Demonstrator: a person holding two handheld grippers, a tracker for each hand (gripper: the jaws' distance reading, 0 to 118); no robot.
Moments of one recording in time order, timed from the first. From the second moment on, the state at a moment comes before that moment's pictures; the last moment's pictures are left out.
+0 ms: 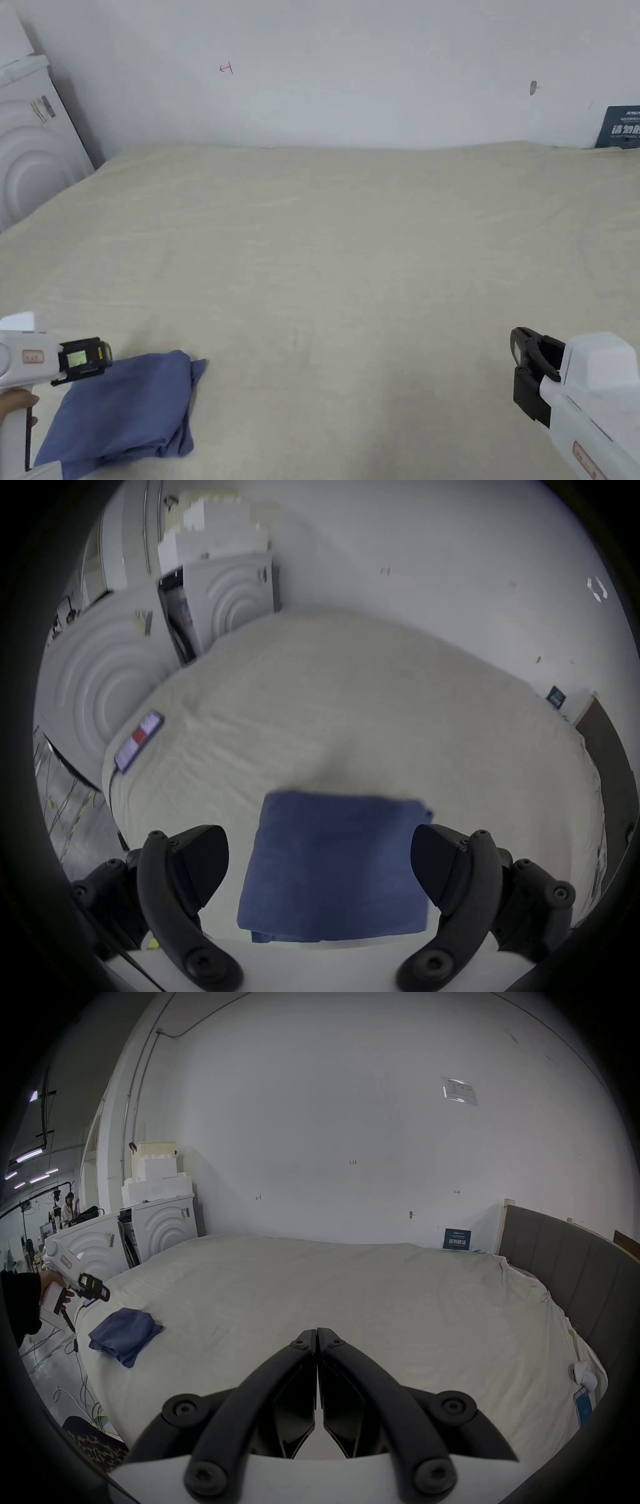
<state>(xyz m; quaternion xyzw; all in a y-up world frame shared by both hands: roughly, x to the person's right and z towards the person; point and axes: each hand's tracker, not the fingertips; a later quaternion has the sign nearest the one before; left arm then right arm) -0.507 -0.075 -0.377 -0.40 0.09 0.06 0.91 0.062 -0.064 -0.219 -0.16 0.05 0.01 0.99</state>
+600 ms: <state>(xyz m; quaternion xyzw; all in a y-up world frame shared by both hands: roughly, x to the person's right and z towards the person) -0.340 0.066 -0.267 -0.07 0.04 0.00 1.00 0.084 0.007 -0.164 -0.09 0.03 0.00 1.00</state>
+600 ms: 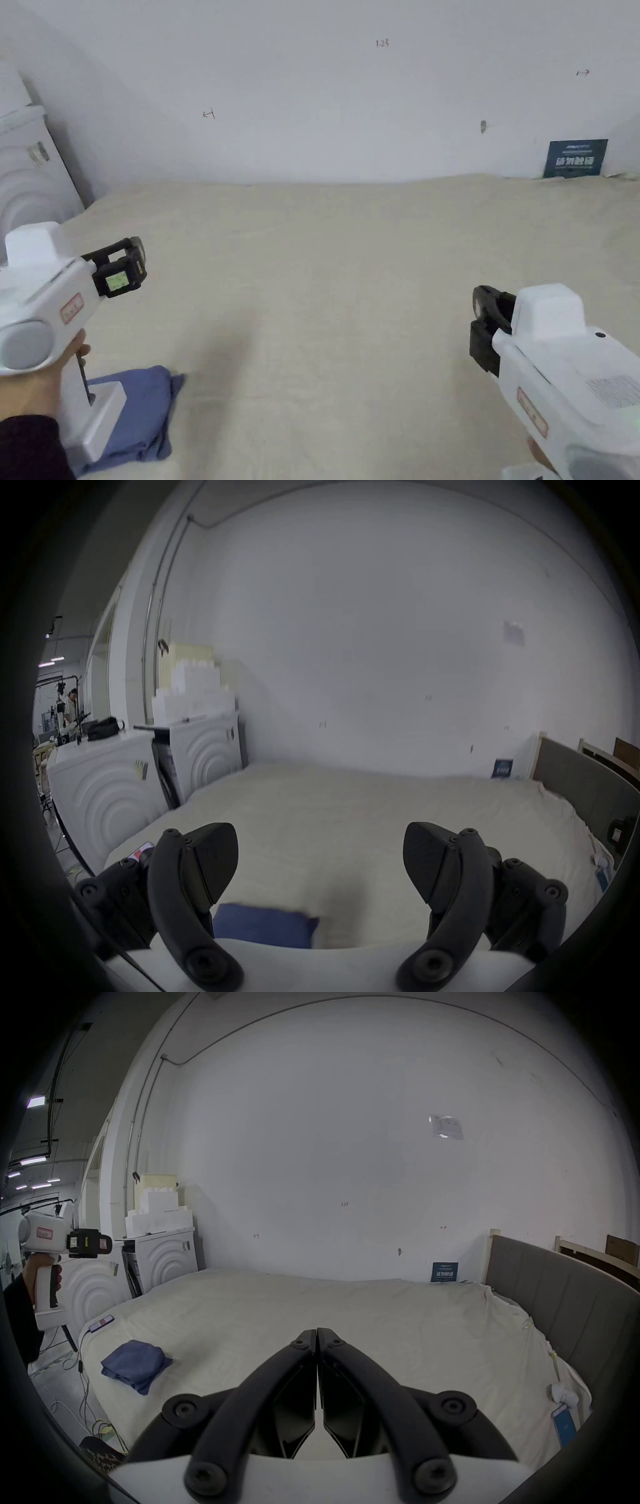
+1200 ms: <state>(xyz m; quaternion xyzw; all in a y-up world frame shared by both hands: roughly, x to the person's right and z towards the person) -0.184 -0.001 -0.192 0.04 -0.06 0.00 1.00 0.158 0.028 -0.097 -0.04 -0.06 0.00 1.00</state>
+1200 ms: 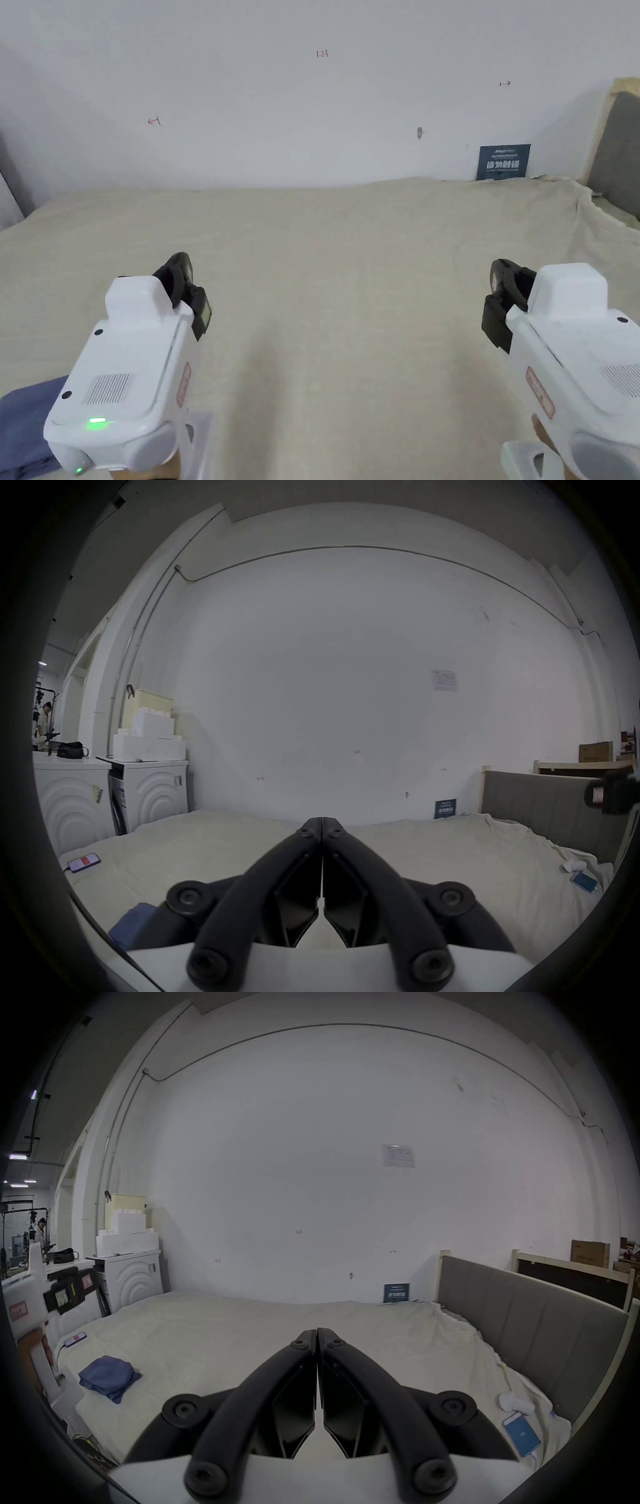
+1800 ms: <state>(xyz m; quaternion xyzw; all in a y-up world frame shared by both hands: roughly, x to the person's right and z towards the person) -0.154 -0.024 -0.182 0.02 -0.09 -0.01 1.00 0.186 0.011 -0.090 -0.04 -0.10 0.00 0.99</state>
